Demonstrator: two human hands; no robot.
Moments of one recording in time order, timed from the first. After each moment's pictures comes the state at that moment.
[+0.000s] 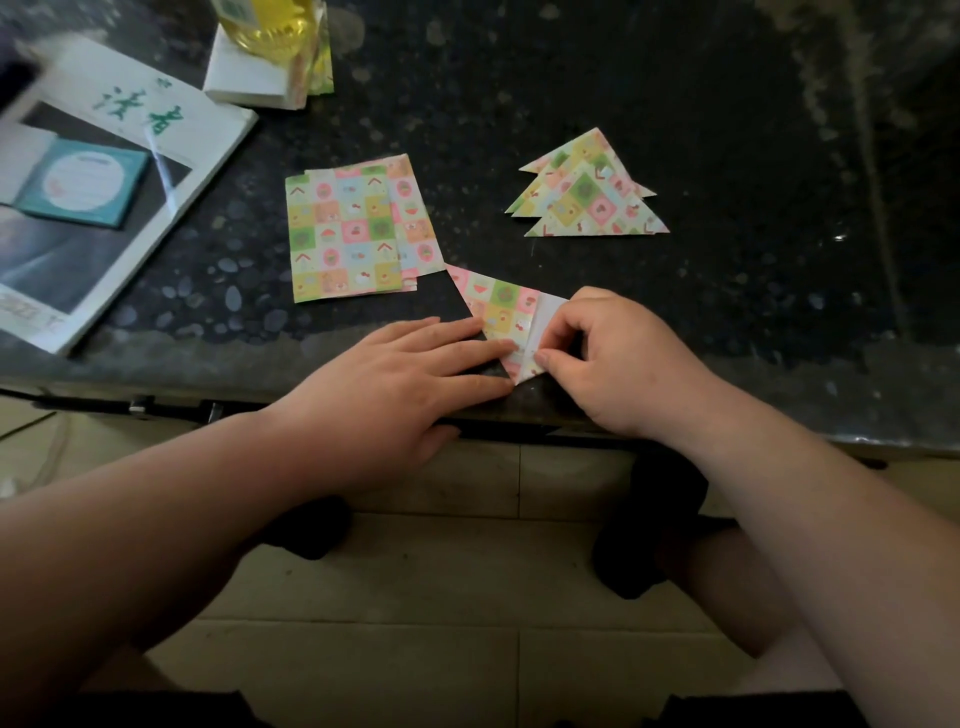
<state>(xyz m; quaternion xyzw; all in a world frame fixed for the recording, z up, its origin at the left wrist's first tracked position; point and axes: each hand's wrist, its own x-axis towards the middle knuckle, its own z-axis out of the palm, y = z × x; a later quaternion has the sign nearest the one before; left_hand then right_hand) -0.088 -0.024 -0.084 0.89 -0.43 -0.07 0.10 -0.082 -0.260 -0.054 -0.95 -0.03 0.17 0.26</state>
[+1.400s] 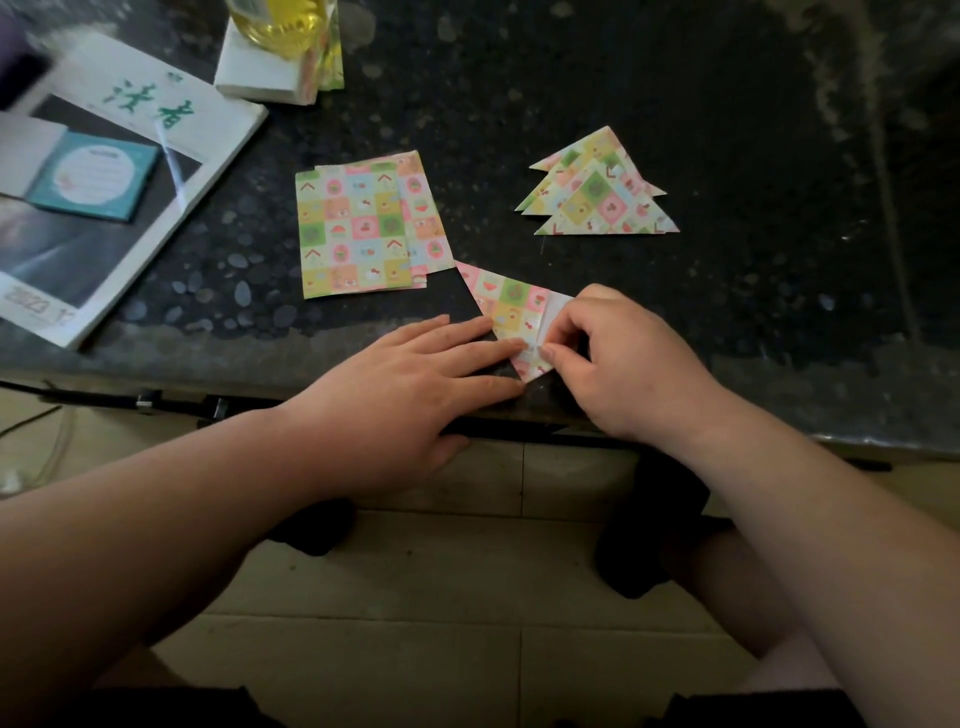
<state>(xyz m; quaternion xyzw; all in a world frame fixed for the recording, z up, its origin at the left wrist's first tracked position) -0.091 -0.025 -0.081 0.89 -0.43 -0.09 0.11 -0.086 -0.254 -0.057 -0.96 -0.03 0.14 0.23</state>
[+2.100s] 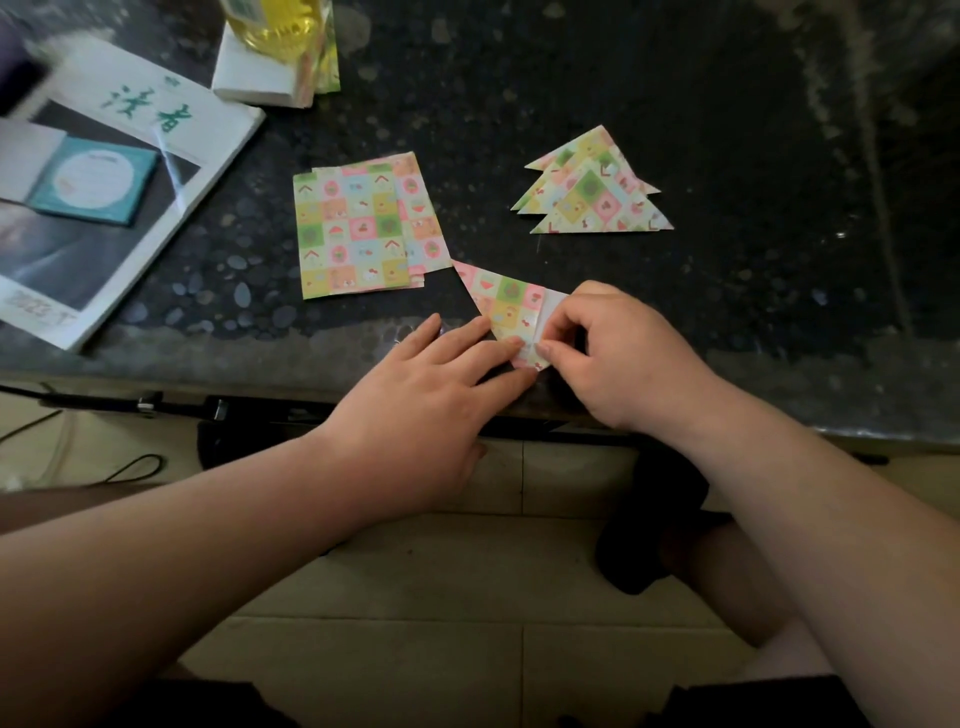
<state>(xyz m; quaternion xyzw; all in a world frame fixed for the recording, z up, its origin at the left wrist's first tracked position) -0.111 -0.047 -0.078 0.92 -0.39 -0.07 0.04 -0.084 -0.257 -0.060 -0.96 -0.04 0.14 0.24</state>
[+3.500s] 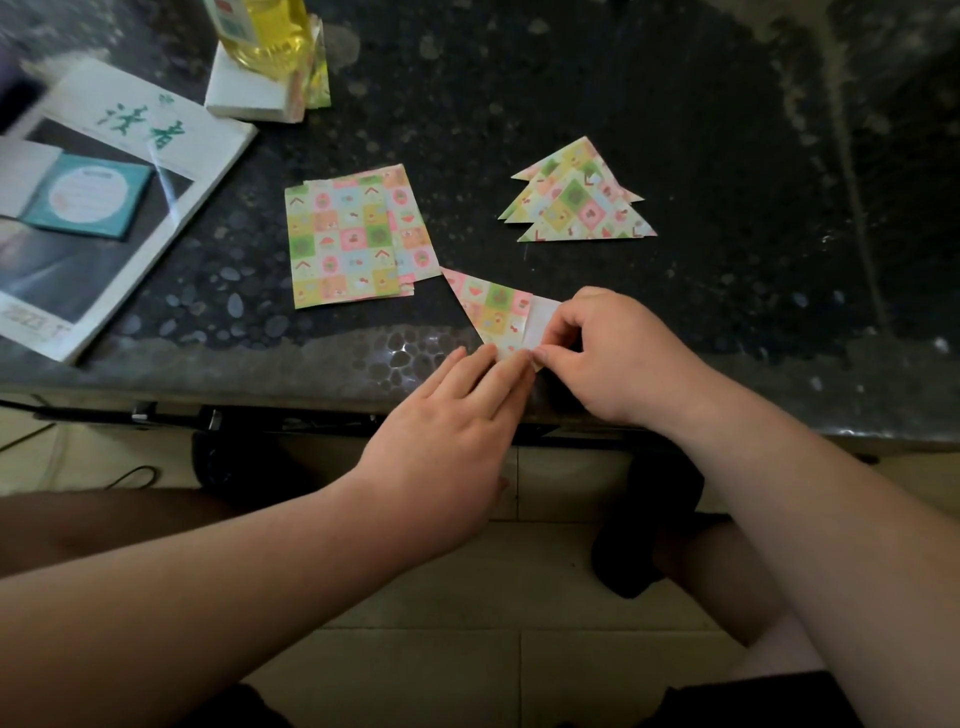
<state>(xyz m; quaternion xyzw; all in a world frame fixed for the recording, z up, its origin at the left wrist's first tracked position) -0.136 -0.074 -0.078 0.93 -0.35 -0.08 0.02 -0.079 -0.259 -0.049 -0.96 0.00 0.18 0.22</state>
